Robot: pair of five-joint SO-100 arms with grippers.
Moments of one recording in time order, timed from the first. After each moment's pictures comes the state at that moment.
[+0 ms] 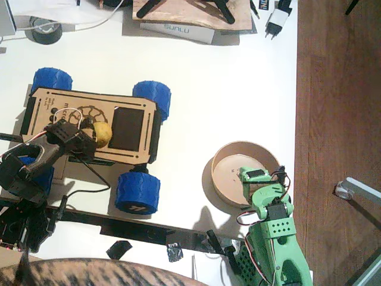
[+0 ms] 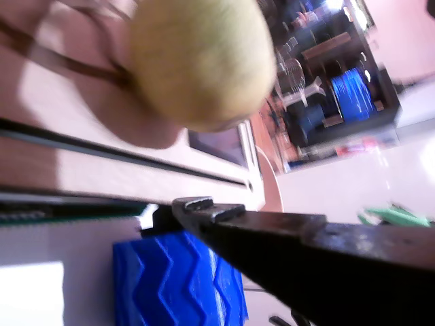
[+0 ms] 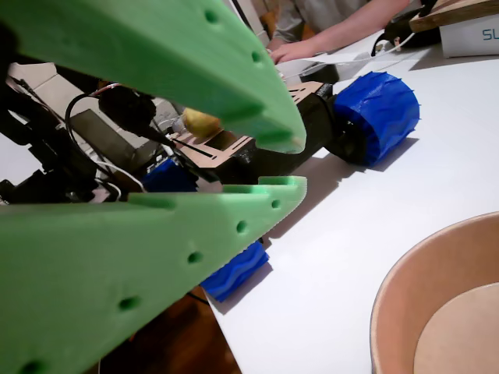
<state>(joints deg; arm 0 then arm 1) 27.7 104.4 133.0 42.5 -50.8 -8.3 185.6 170.8 53.5 2.2</state>
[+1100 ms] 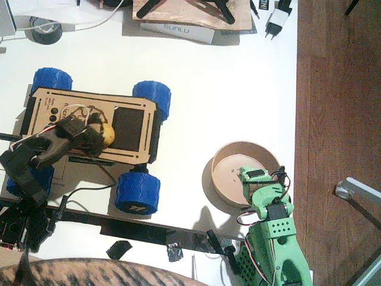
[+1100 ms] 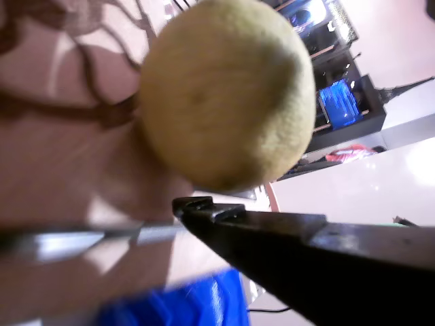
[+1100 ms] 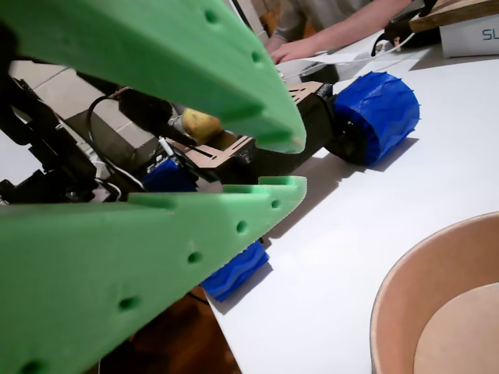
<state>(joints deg) 27.6 90.9 124.1 34.8 -50.7 -8.3 185.6 170.8 53.5 2.2</state>
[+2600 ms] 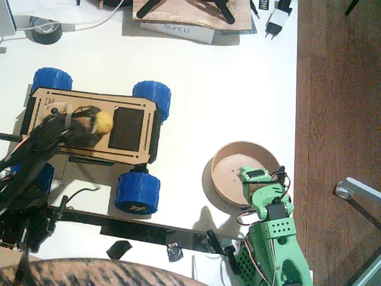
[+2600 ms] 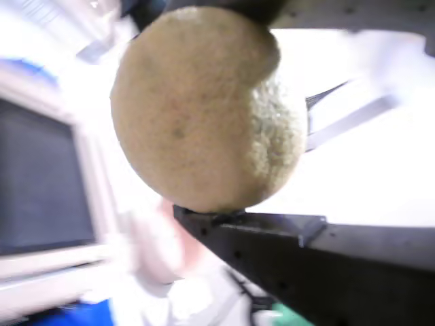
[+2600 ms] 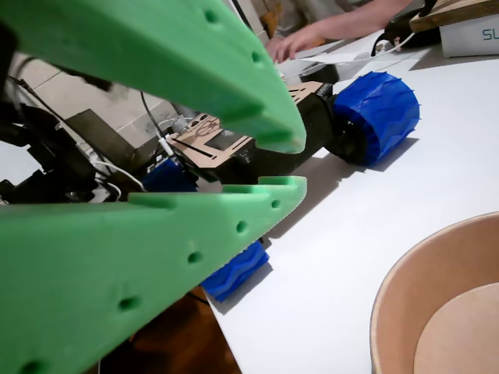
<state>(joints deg) 31.8 134.0 122.9 60.8 -52.1 -8.3 185.6 170.8 53.5 2.2</state>
